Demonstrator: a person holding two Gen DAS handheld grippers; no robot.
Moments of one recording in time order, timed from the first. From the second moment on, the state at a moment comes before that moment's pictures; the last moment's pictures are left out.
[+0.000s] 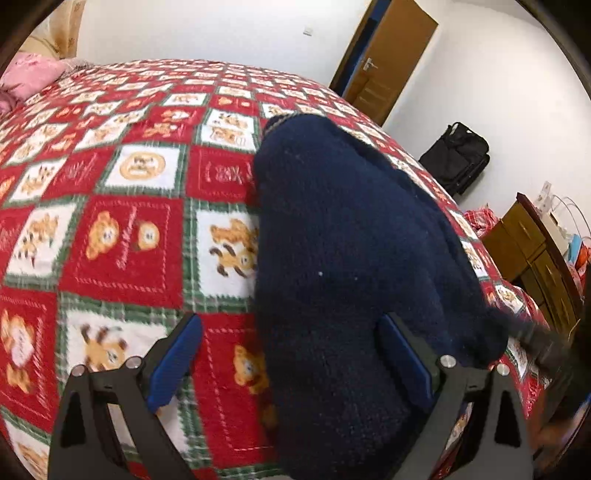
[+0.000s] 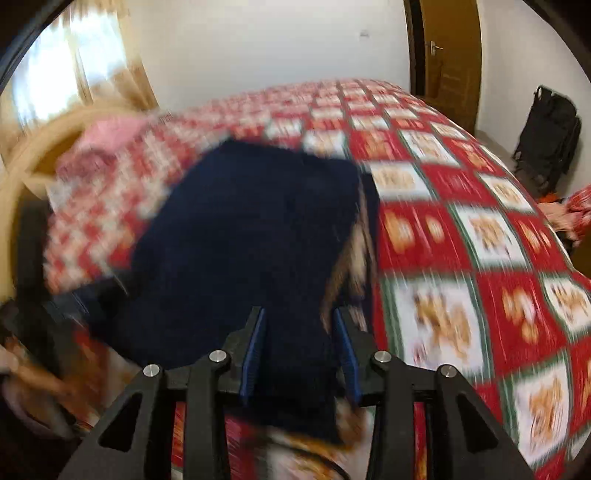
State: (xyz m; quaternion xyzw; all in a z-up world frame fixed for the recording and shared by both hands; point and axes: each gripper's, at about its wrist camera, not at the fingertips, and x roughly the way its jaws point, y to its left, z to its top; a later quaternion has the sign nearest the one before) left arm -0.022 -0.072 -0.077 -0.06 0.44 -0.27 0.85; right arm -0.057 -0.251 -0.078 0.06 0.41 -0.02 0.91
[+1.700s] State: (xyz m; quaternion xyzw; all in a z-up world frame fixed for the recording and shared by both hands) left arm 0.034 -0.124 -0.086 -0.05 0.52 -0.33 0.79; right arm -0.018 -0.303 -0.099 0.27 0.34 -0.01 0.90
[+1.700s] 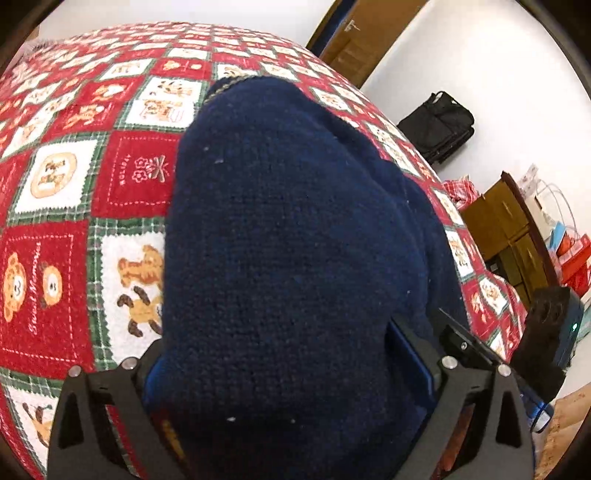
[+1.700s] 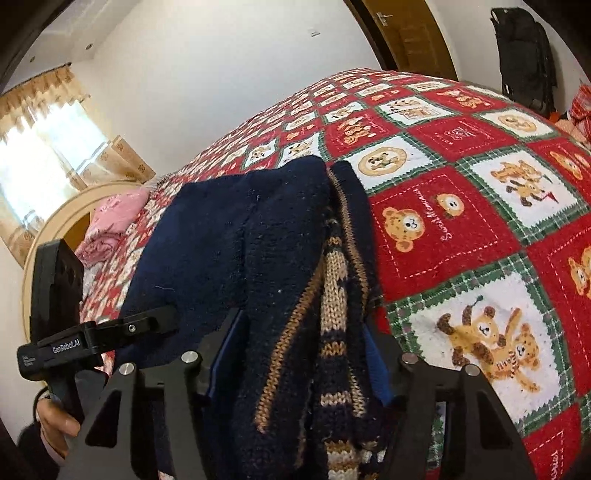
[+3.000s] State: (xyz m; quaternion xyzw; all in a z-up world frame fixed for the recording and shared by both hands) left arm -0.019 -0.103 -0.037 0.04 0.41 -0.29 0.86; right arm -0.044 -0.203 -0.039 0.16 0.31 0.00 0.94
